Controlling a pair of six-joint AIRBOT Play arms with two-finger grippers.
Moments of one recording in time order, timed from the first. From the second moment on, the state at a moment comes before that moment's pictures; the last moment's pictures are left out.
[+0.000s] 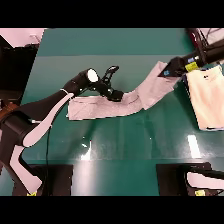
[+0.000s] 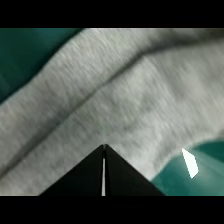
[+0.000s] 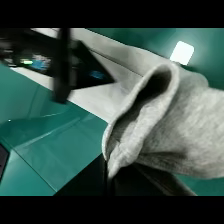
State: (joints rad) left arm -0.53 -1.88 1.62 0.91 -0.97 -1.39; right arm 0.01 -1.41 1.67 -0.89 1.58 1.36
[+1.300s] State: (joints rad) left arm 0.02 -1.38 1.82 1.27 -1.39 -1.41; right arm 0.74 -1.92 2.04 -0.79 1.10 1.23
